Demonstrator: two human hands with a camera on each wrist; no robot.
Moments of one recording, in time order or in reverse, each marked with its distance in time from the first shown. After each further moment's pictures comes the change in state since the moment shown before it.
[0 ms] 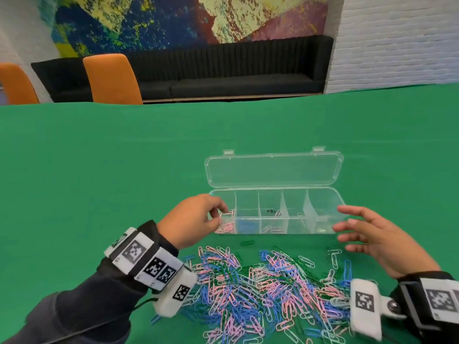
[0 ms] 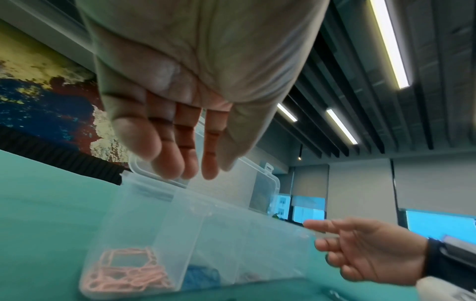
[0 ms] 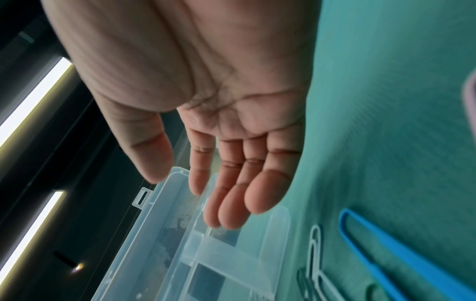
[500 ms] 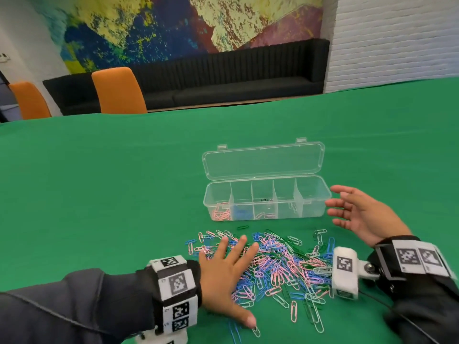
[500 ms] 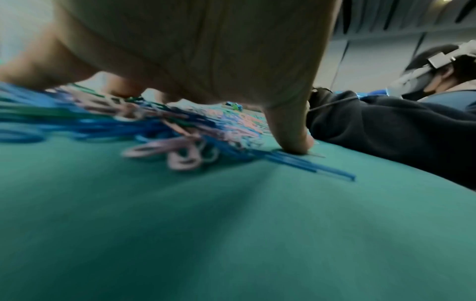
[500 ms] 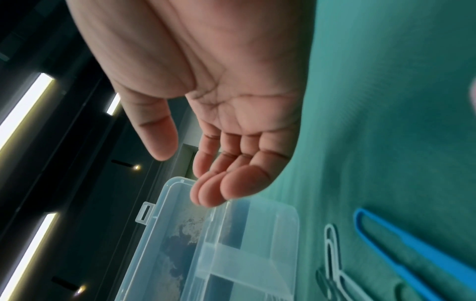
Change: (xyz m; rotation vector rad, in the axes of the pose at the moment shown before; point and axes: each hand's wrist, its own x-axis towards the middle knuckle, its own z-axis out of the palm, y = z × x) left_hand -0.072 0.052 0.082 0.322 -0.549 0.040; right_hand -0.004 -0.007 -0.005 0.292 0.016 0.040
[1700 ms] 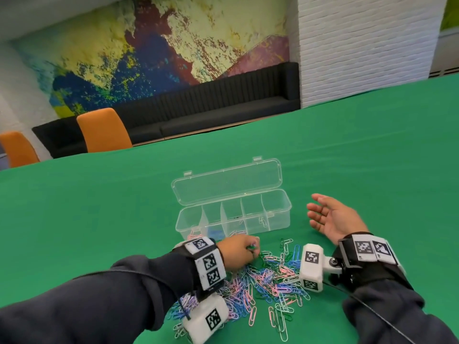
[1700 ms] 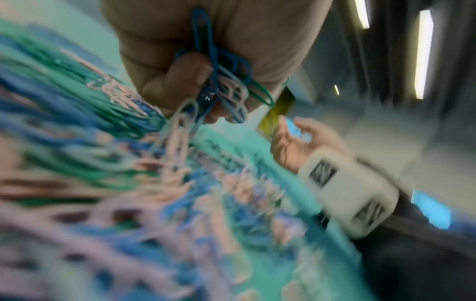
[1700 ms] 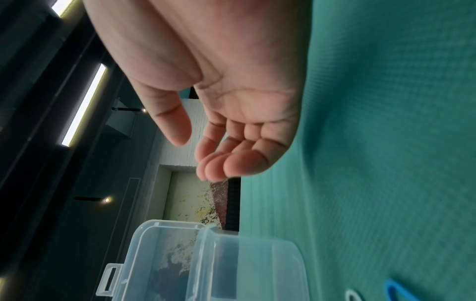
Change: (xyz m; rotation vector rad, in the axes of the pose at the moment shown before) left_hand 0.078 0.051 -0.067 -0.399 0.110 0.013; right_hand 0.018 0.007 -0.029 0.310 0.210 -0.004
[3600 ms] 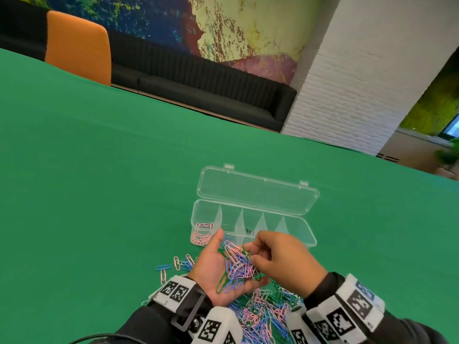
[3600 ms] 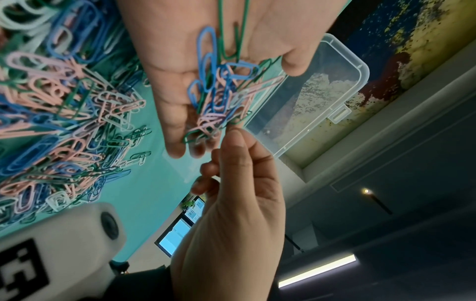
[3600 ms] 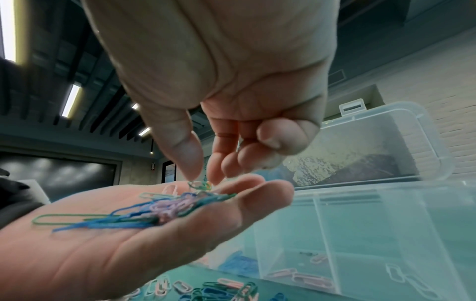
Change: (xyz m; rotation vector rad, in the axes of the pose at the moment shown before) left_hand -0.017 -0.079 0.012 -2.302 -0.455 0.255; right_hand -0.080 0.036 0.171 -1.837 -0.430 -0.450
